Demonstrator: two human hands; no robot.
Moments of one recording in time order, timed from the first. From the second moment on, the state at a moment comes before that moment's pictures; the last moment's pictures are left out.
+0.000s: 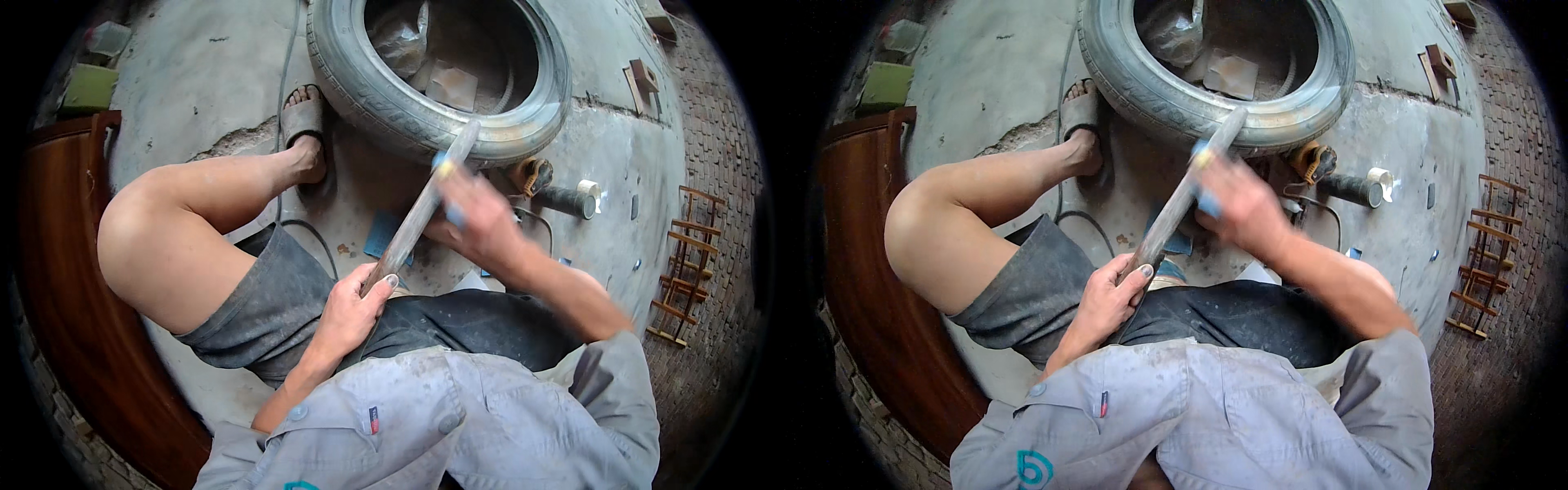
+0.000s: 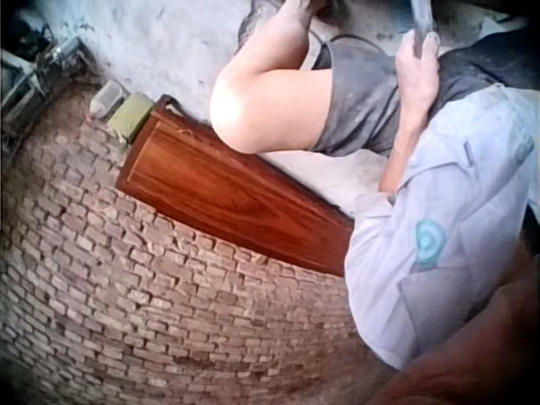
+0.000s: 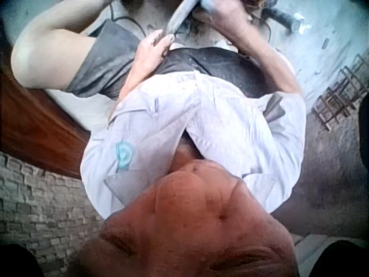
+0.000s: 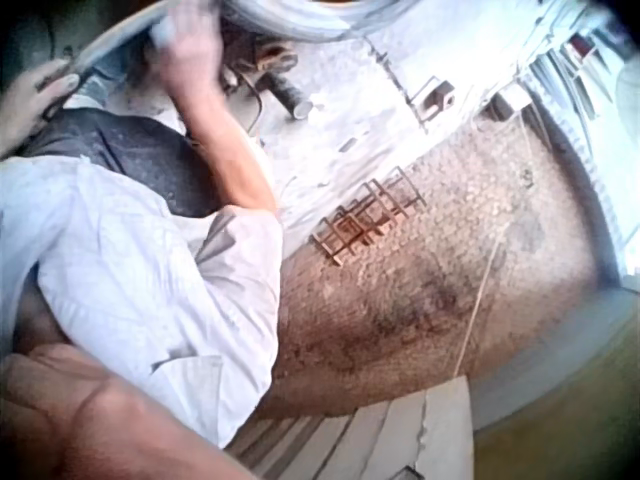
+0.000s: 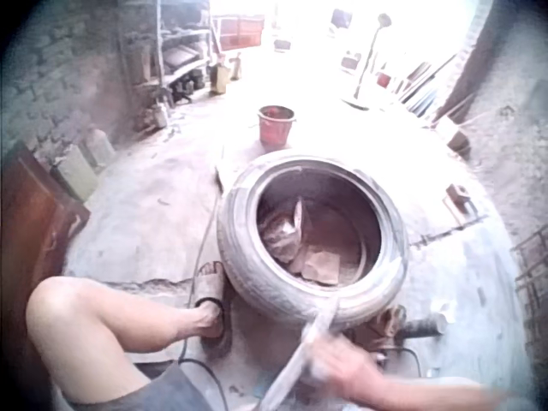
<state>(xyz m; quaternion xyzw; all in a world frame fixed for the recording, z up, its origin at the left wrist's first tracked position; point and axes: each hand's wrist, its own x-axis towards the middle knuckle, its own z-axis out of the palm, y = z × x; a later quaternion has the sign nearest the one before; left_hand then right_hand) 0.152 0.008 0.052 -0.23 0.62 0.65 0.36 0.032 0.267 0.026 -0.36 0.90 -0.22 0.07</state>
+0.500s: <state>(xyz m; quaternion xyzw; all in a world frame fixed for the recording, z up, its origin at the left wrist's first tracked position) 0.157 0.006 0.050 -0.23 0.65 0.64 0.34 0.049 0.252 0.045 -0.50 0.81 -0.24 0.19</state>
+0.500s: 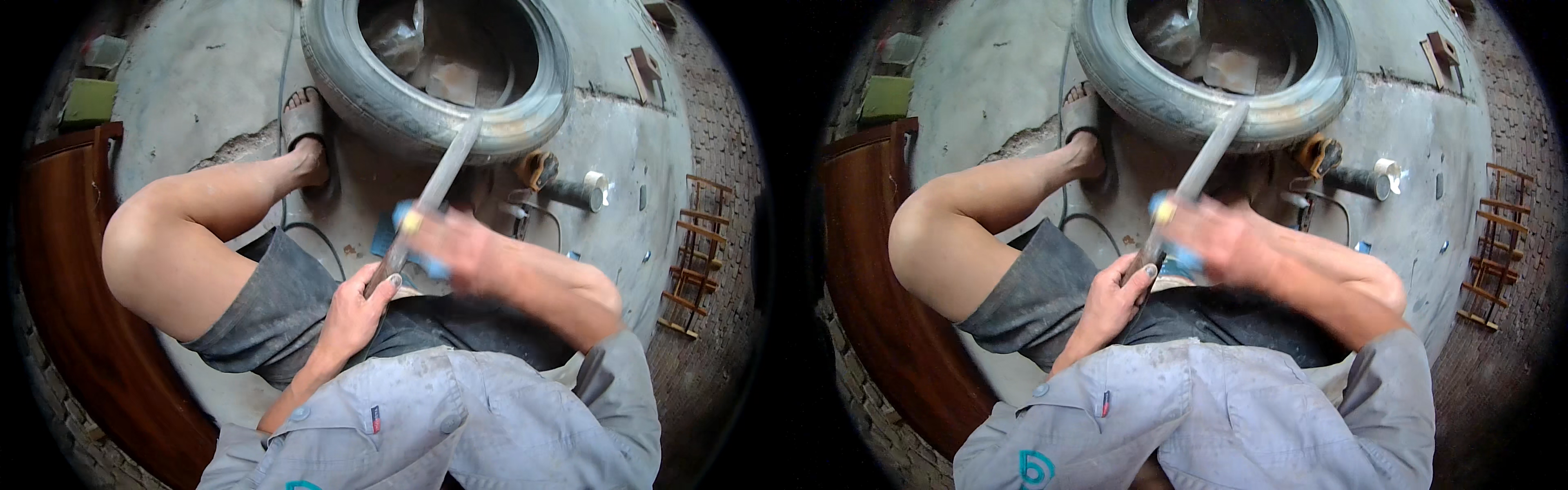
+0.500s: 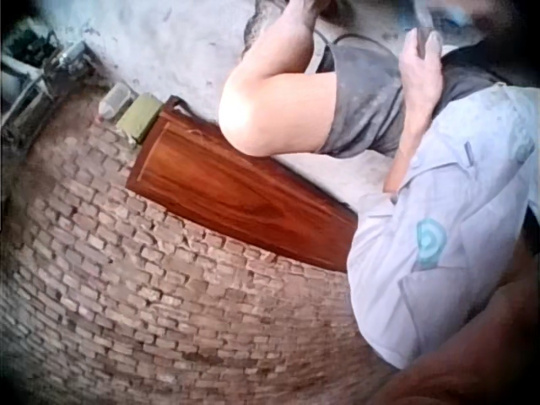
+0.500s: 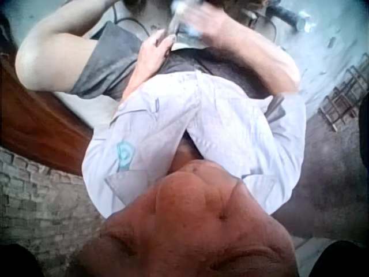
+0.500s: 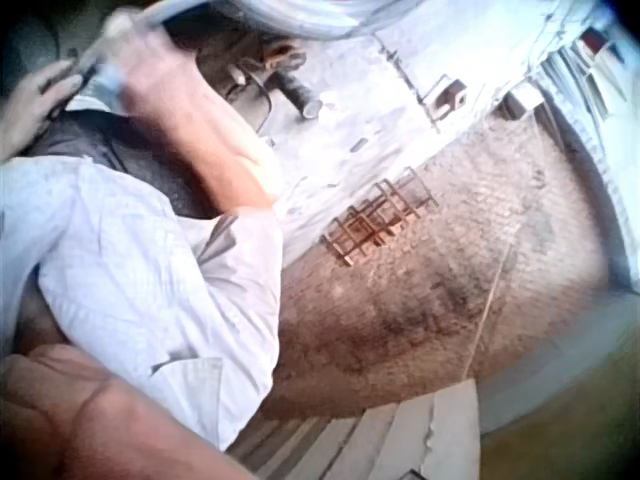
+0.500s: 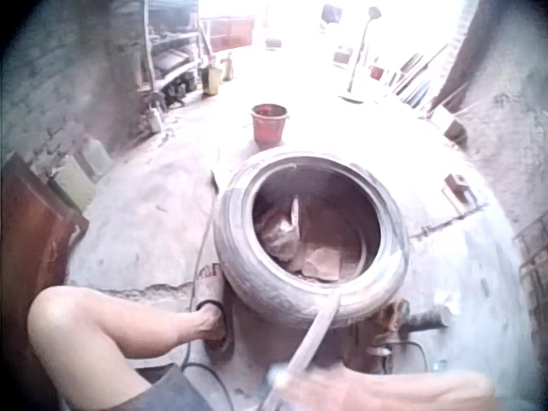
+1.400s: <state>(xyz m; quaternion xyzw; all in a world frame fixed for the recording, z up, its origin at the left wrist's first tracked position) 0.153 0.010 0.052 -0.23 0.65 0.63 0.34 0.089 0.221 0.043 -0.45 0.82 -0.33 0.09</state>
